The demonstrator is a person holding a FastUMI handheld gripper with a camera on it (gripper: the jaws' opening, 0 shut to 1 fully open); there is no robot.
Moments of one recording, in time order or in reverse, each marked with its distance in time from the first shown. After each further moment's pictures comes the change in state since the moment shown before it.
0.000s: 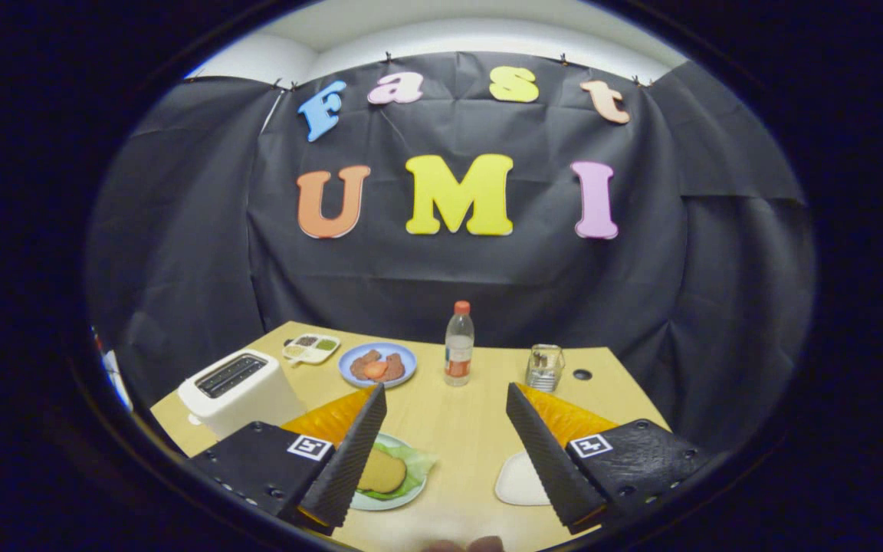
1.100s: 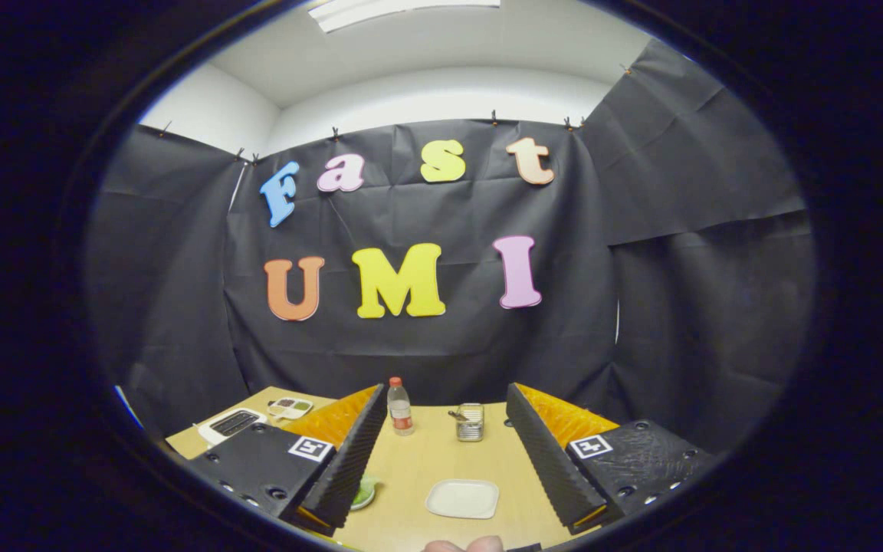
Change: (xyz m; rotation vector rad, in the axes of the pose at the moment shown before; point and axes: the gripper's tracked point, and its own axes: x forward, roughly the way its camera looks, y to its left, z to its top) arm -0.132 -0.121 0.079 0.112 -0.237 -0.108
